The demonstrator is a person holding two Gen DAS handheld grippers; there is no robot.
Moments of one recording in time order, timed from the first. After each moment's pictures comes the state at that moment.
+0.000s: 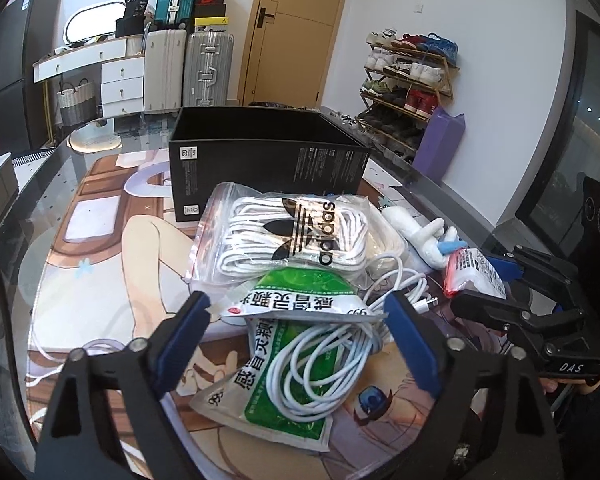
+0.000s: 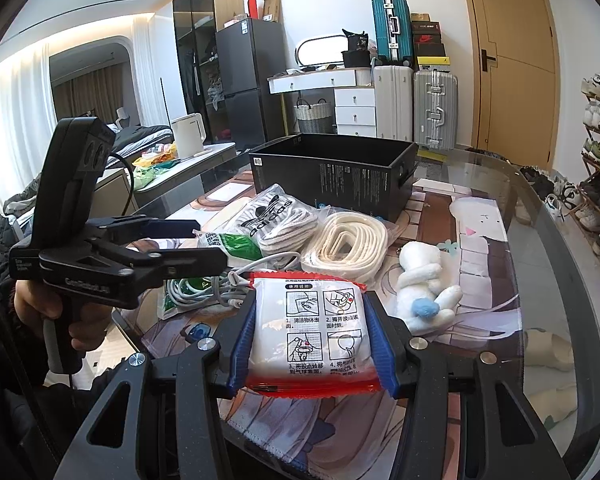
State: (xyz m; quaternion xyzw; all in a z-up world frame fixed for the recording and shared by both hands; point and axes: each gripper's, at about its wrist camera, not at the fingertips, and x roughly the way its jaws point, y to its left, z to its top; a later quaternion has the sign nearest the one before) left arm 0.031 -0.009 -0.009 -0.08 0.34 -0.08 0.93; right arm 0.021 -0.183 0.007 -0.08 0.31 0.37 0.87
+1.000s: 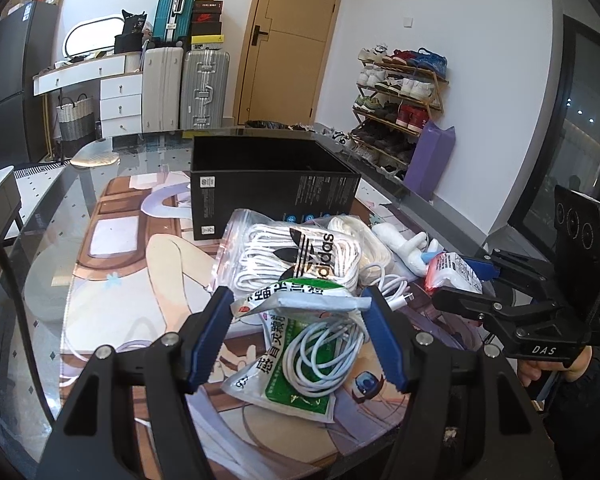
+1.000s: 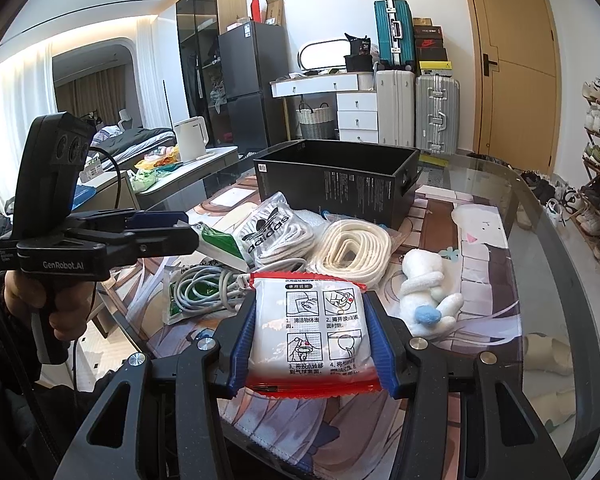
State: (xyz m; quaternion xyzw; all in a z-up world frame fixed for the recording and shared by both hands) left arm -0.003 0.011 0.017 -0.08 0.31 -0.09 0.94; right arm 0.019 -0.183 0.011 -0.08 0.30 0.37 0.87
